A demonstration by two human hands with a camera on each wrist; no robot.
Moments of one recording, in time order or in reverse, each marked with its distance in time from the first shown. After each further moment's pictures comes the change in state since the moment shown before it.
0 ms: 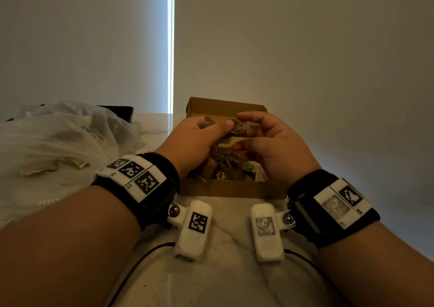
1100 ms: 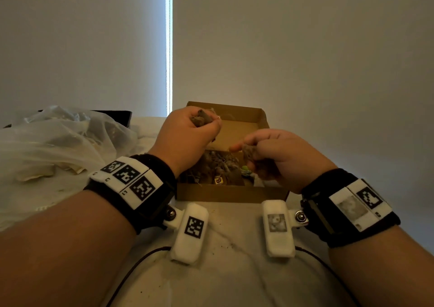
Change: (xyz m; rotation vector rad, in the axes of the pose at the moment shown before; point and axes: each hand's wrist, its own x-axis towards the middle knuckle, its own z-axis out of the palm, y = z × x) left_hand 0.007 0.002 -0.004 0.245 0.248 0.333; right_hand -0.007 -0.019 -0.020 -0.146 -0.204 0.214
